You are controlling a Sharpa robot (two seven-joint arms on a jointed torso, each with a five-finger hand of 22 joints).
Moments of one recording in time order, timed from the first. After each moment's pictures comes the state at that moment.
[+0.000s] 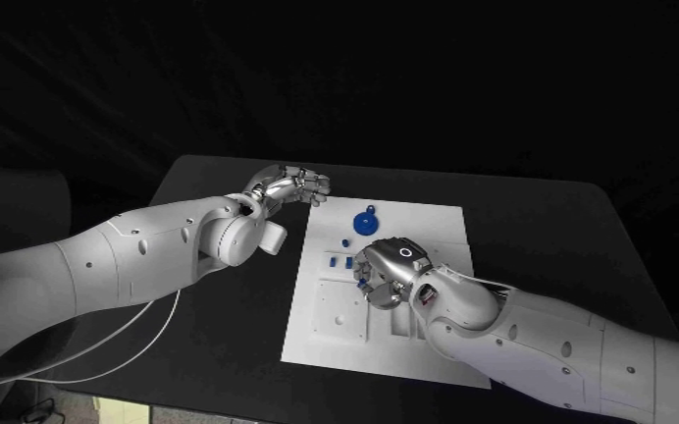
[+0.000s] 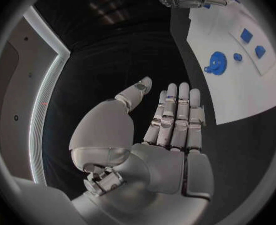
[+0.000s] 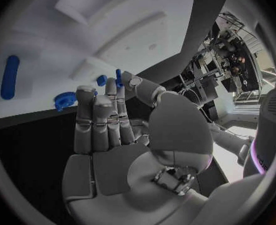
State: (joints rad) left arm 1.22 -0.75 -0.10 1.25 -0.14 -0.23 0.30; left_hand 1.05 -0.08 0.54 -0.27 0.08 0.85 0.18 0.26 0.52 1.15 0.13 0.07 0.16 0.88 0.13 0.54 0.34 0.05 0.63 0.03 0.63 1.16; right arm 1.04 -0.49 -0.13 1.36 -1.78 -0.47 -0.20; right_hand 1.17 -0.22 0.87 -0.24 0.05 1.08 0.09 0.39 0.50 1.33 0.02 0.16 0.39 1.30 -0.08 1.16 0.88 0.20 1.22 -0.02 0.81 1.31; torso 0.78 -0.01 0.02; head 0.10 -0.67
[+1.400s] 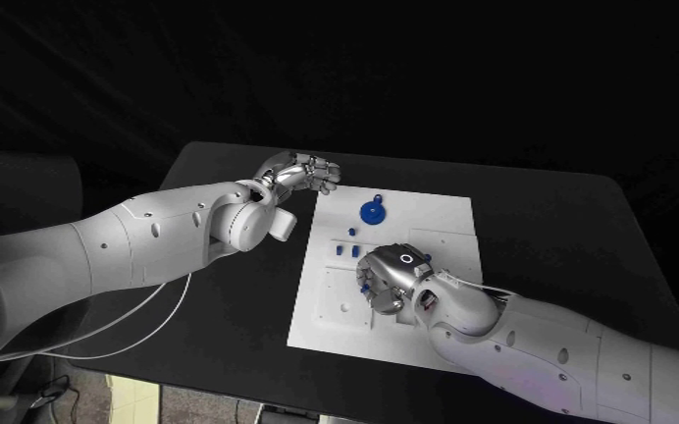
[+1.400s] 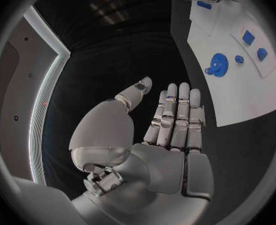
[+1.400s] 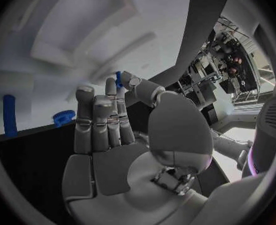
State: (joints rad) left arm 1.22 -0.74 -0.10 1.25 -0.14 -0.23 0.30; left_hand 1.05 -0.08 0.54 -0.27 0.08 0.85 0.18 0.26 0.52 1.15 0.13 0.07 0.16 0.88 0.13 0.53 0.35 0.05 0.63 0.03 0.63 1.16; right arm 1.00 -0.47 -0.15 1.33 -1.80 -0.45 -0.20; right_hand 1.17 -0.22 0.87 -0.25 0.05 1.08 0.09 0.38 0.51 1.33 0.02 0.16 0.40 1.30 -0.08 1.16 0.88 0.20 1.22 -0.02 0.81 1.31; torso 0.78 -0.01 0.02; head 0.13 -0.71
